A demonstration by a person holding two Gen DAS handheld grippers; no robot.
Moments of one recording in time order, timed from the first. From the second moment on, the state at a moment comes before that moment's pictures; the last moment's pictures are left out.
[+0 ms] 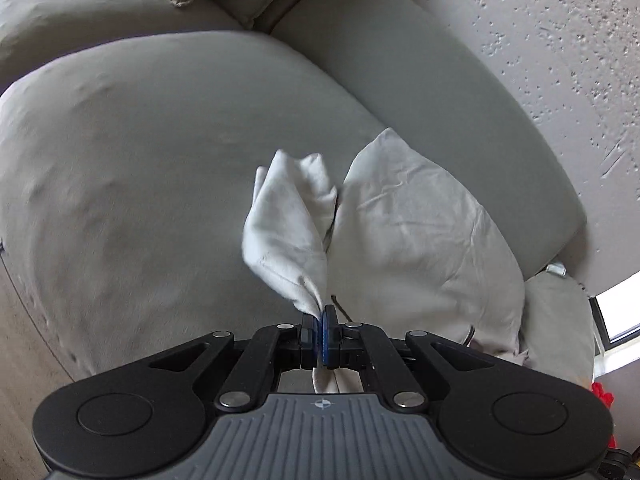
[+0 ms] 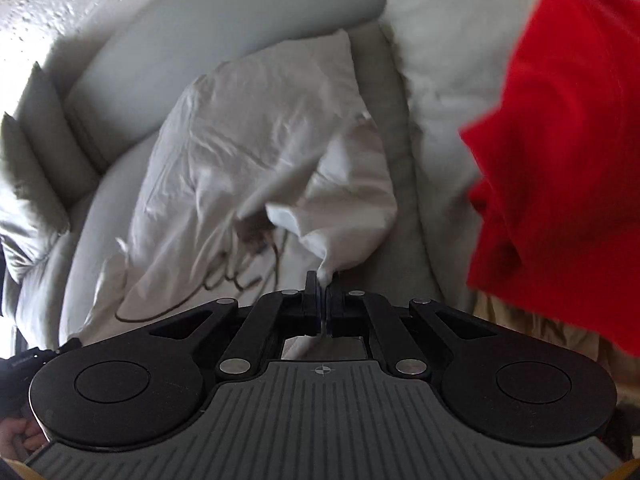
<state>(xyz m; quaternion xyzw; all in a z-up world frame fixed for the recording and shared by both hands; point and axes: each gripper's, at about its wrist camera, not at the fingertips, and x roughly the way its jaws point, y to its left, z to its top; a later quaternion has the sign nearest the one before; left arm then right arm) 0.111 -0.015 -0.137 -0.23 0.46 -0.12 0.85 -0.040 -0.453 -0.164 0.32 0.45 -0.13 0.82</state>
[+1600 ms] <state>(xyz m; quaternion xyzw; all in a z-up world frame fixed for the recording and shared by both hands) 0.272 0.007 -0.210 -0.25 0.47 -0.13 0.84 -0.005 -0.361 -0.113 0.32 0.47 0.02 0.82</state>
